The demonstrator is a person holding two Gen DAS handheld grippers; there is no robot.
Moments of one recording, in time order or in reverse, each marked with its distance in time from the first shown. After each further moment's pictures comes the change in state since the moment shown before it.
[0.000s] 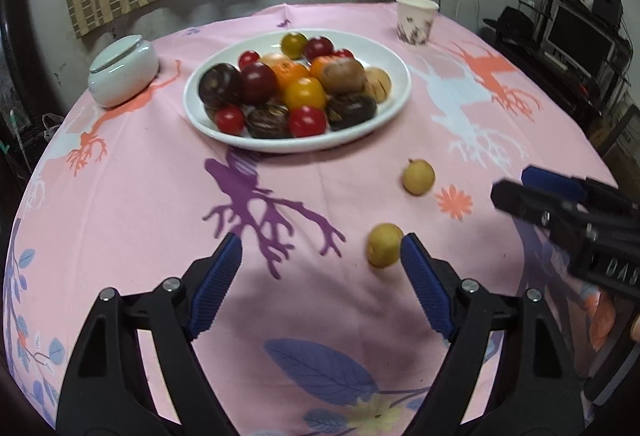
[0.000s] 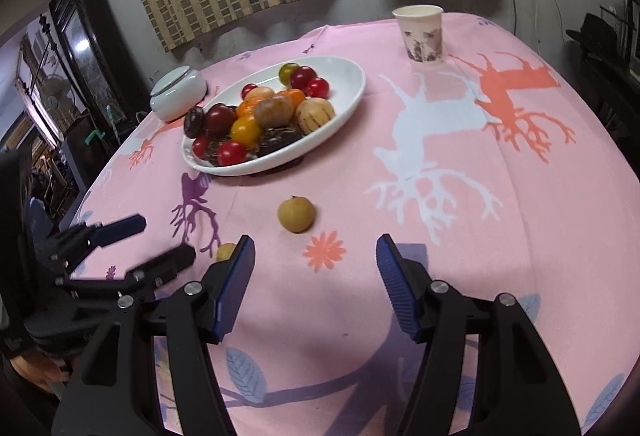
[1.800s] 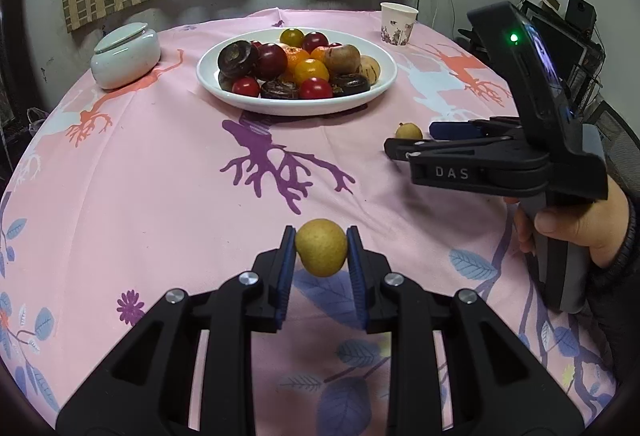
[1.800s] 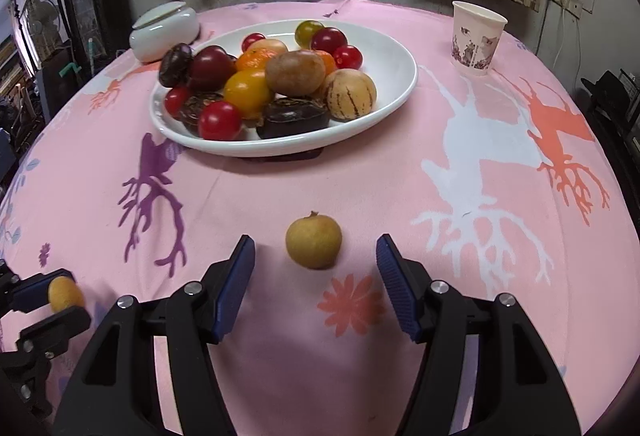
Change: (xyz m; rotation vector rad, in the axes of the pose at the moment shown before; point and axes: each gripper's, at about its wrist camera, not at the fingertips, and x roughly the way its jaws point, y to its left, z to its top) left arm -0.028 0.035 -0.047 -0.019 -0.058 -0.113; right arm 0.081 0.053 0.015 -0.238 0.100 -0.155
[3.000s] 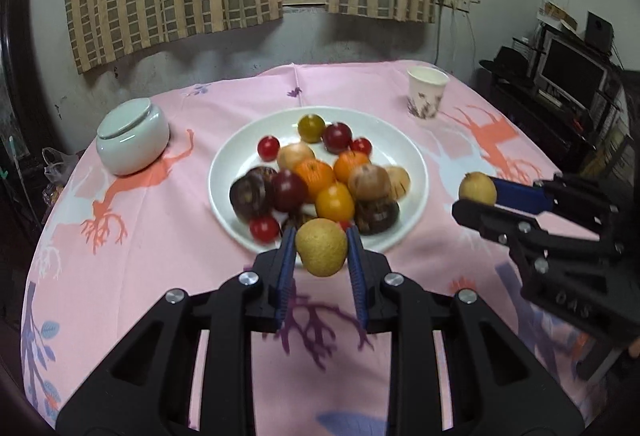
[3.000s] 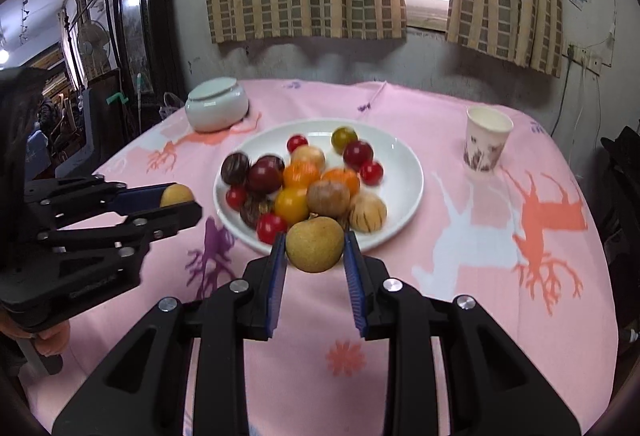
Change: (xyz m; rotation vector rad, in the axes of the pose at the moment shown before) left arm 0.017 0.003 0.124 0.007 -0.091 0.092; right arm -0.073 -0.009 0.053 -0.069 -0.232 0.138
